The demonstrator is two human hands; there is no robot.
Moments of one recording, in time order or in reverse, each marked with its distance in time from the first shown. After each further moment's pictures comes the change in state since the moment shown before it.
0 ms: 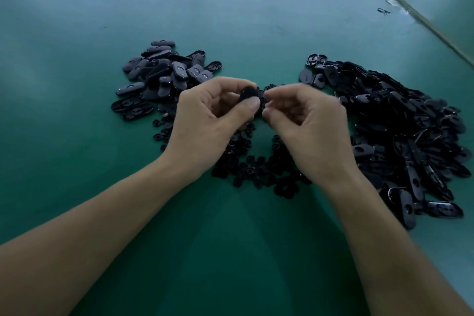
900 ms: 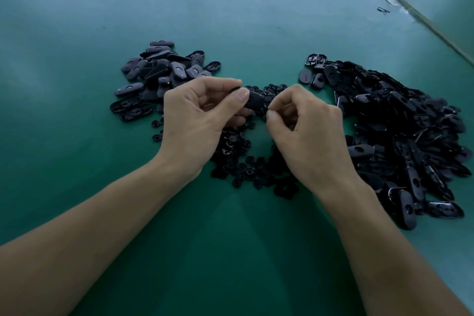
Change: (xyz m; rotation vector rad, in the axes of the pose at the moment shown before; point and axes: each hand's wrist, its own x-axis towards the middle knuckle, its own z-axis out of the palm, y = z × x) left_hand 0.001 0.005 0.001 -0.150 0.140 -0.073; right_hand -0.004 -0.003 0.004 -0.238 0.033 -0.029
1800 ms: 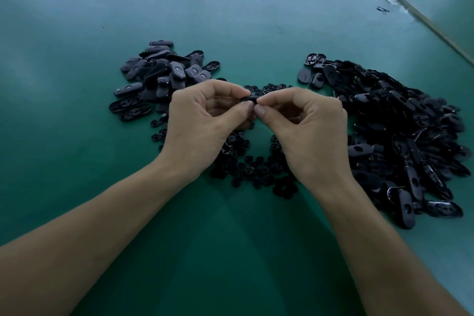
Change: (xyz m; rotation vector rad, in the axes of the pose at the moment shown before) left_hand -0.002 -0.004 -0.002 0.124 -0.085 0.053; right_hand -0.001 -0.007 0.002 0.332 0.076 0.027
